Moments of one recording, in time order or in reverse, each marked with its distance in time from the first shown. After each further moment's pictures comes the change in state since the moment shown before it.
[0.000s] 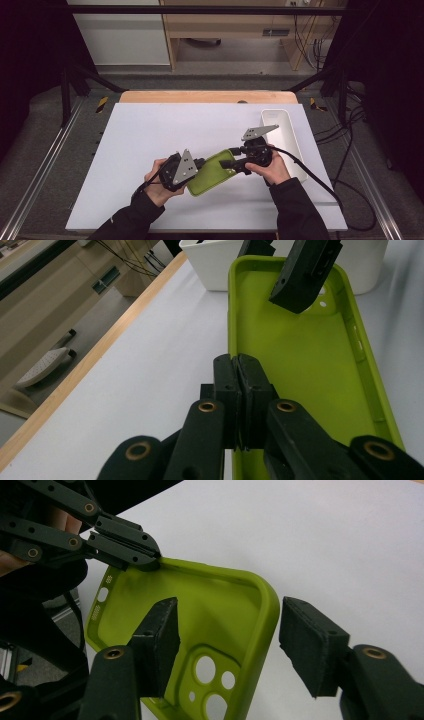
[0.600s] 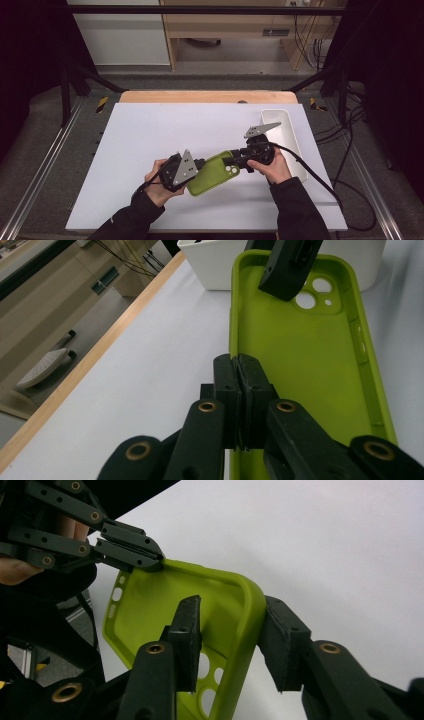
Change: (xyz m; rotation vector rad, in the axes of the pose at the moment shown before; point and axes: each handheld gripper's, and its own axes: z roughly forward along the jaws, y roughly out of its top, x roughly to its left) left arm -0.001 0.000 0.001 0.004 -0.001 0.010; right arm -0.004 0.003 -0.007 0.024 0.027 0.052
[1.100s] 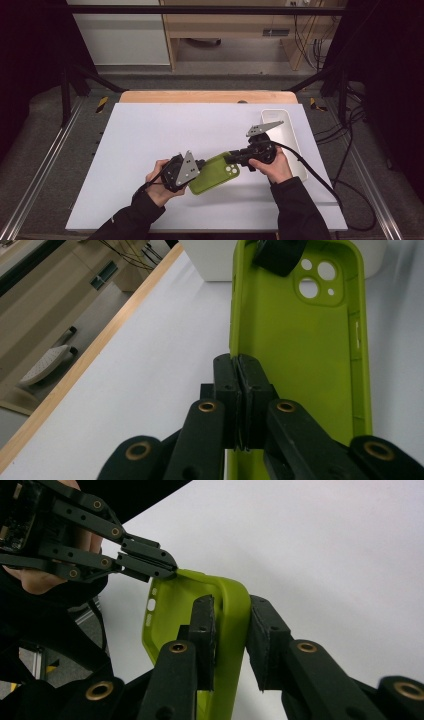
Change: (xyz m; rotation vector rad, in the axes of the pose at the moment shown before) left arm -0.002 -0.002 0.005 0.031 0.000 0.020; right arm 0.000 0.002 -0.006 -0.008 0.021 0.021
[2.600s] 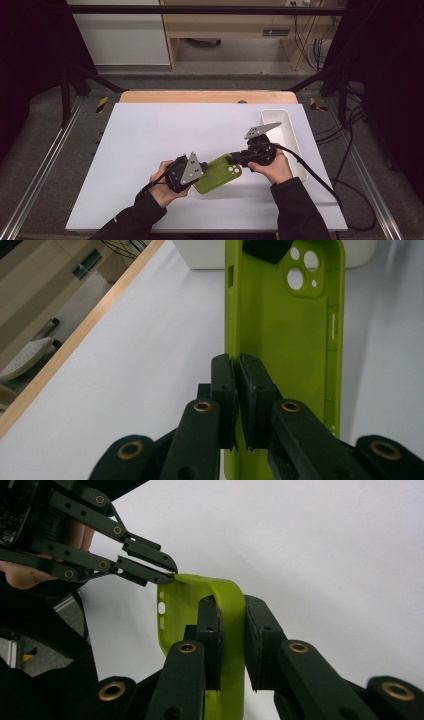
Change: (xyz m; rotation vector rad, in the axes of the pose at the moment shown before) left arm -0.003 -0.004 0.013 0.021 -0.049 -0.024; right arm 0.002 -0.002 0.001 0.047 -0.061 -0.045
